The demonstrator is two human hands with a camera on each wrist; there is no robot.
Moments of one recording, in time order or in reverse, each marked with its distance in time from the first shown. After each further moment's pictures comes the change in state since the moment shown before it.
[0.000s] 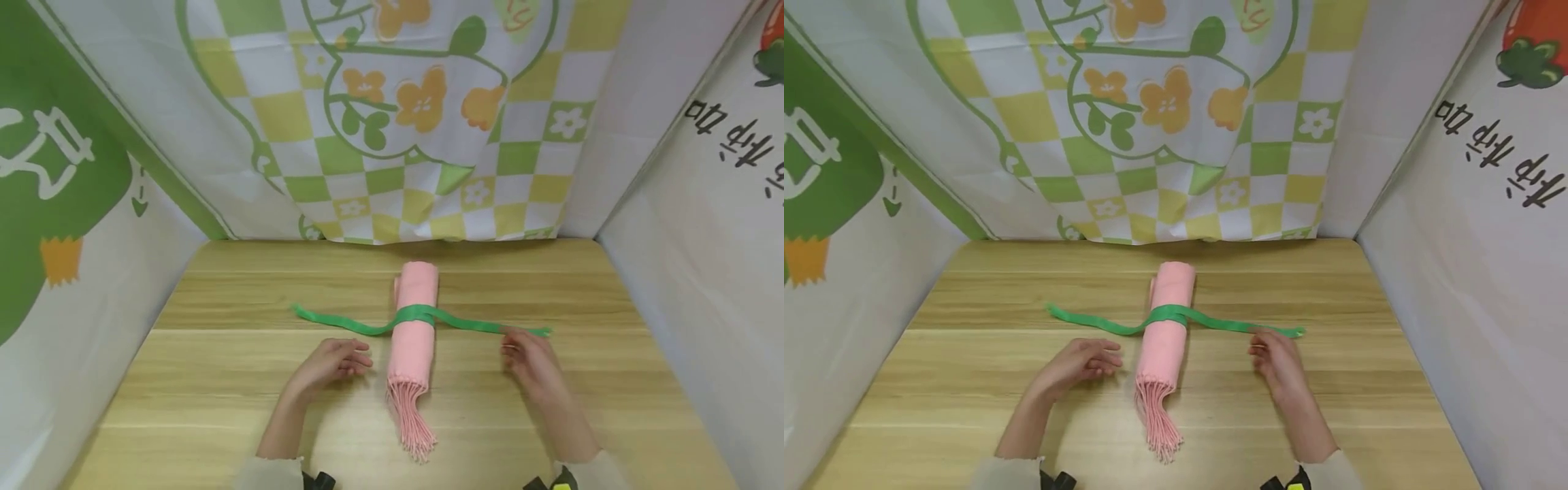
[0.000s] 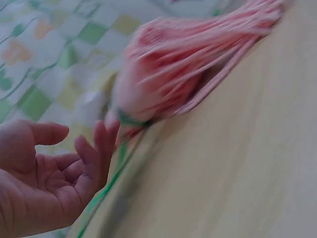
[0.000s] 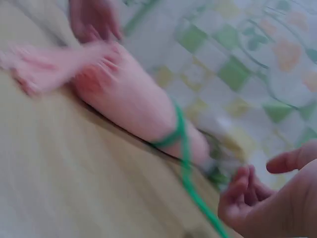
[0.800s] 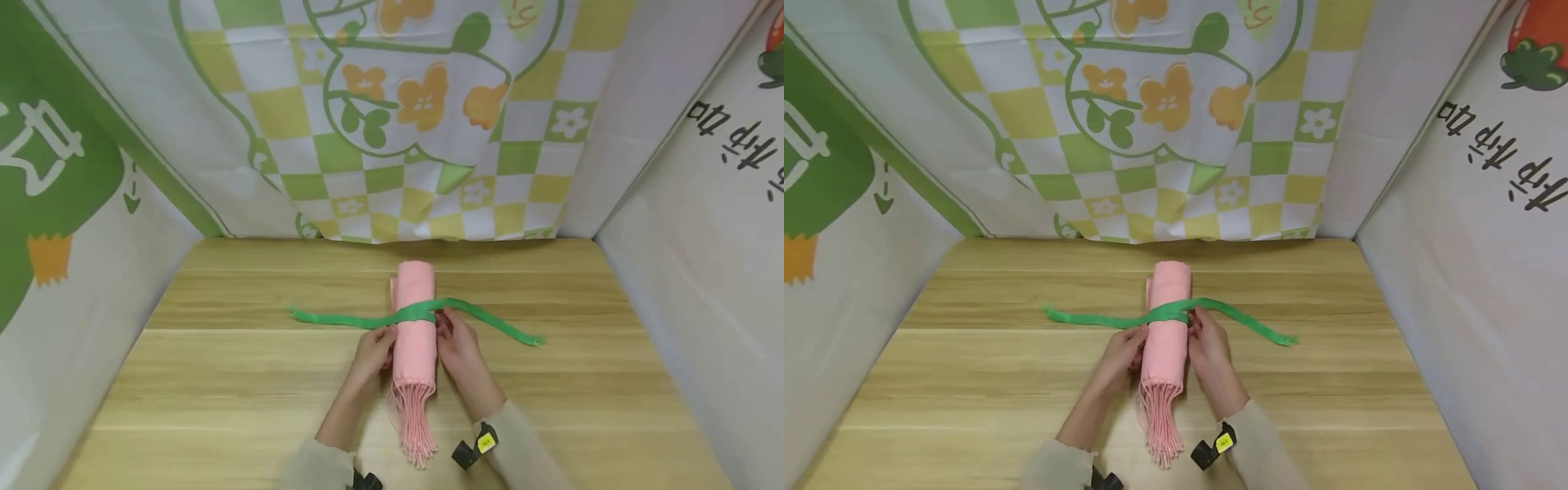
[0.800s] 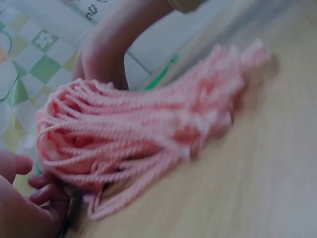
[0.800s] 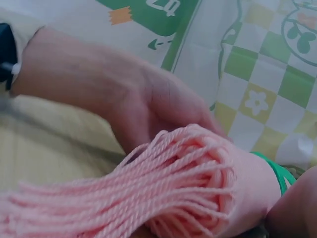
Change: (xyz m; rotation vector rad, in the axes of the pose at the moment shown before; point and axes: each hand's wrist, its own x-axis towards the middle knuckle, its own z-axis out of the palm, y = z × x) left_hand 0.059 -0.004 0.083 -0.204 0.302 0.044; right_hand 0.068 0.042 0.105 0.554 0.076 0.051
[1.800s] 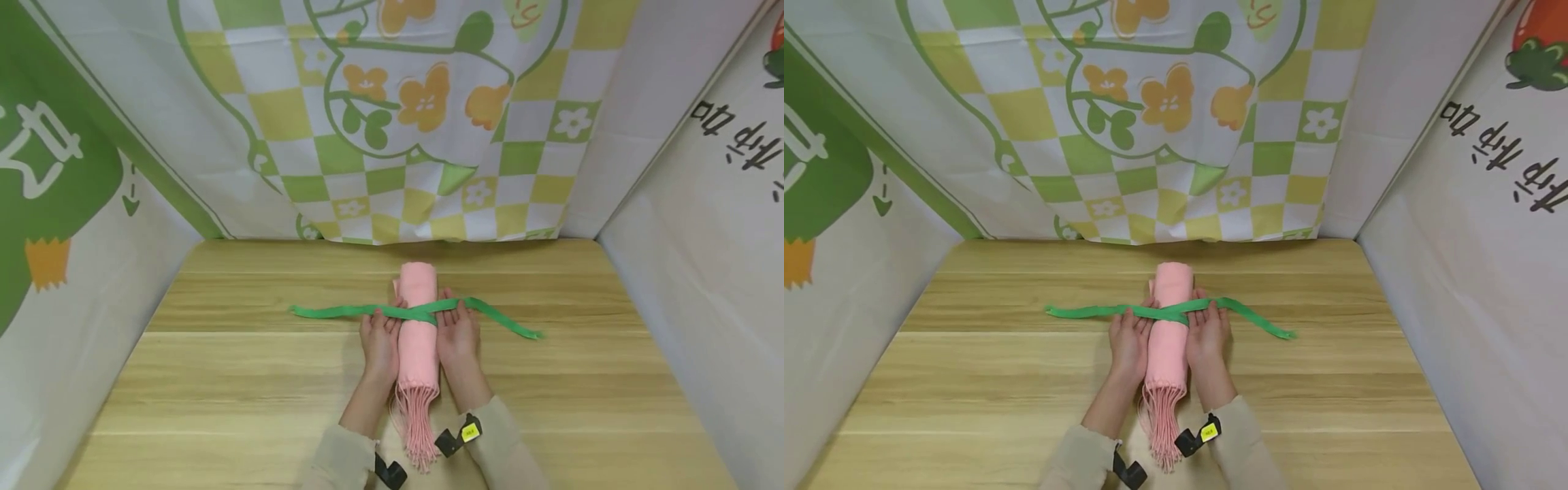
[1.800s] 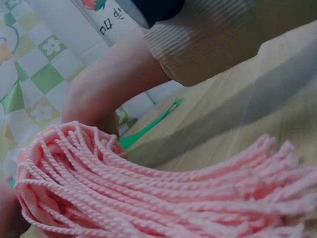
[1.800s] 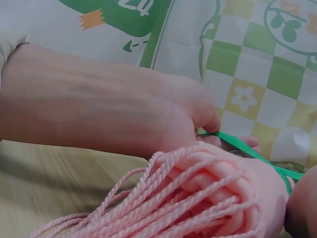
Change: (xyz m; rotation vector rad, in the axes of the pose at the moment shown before) left_hand 0.022 0.011 0.031 -0.696 0.242 0.212; right_hand 0.014 0.004 0.013 0.302 -0.027 -0.191
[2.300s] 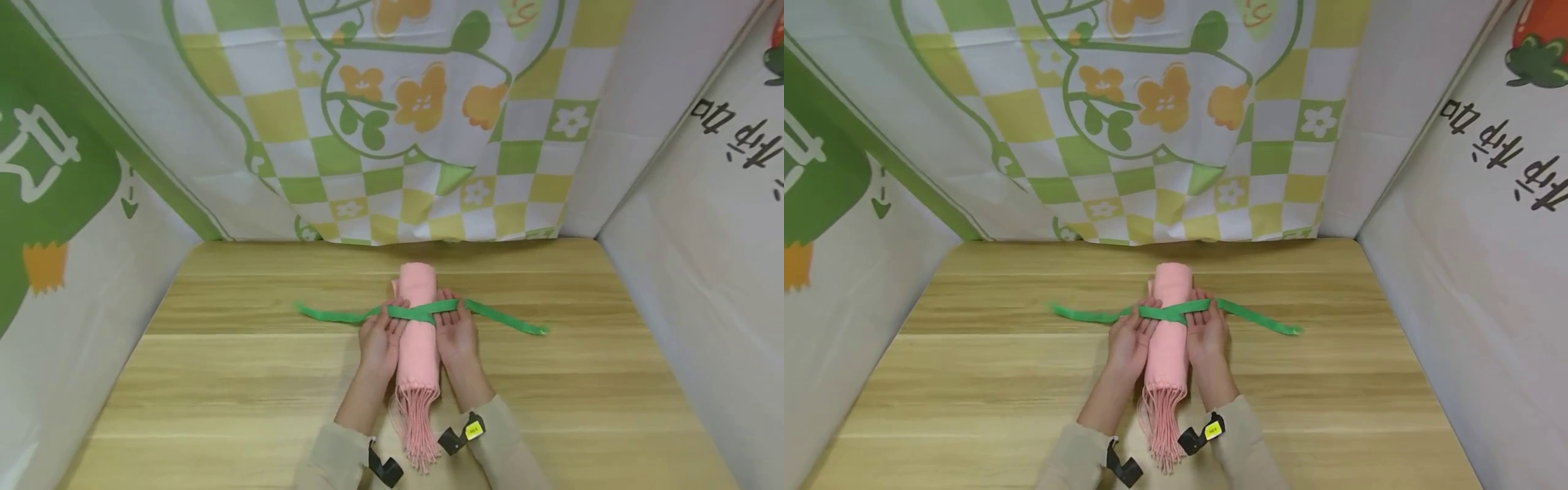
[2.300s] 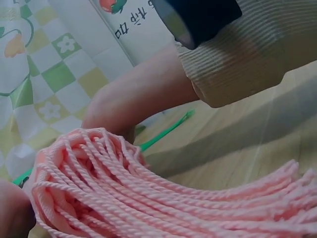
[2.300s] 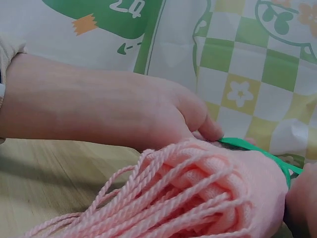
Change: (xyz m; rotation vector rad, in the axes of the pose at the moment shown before) left_hand 0.010 0.002 -0.004 -0.148 -0.051 -0.182; right_hand 0.008 -0.004 -0.005 0.026 -0.035 0.092
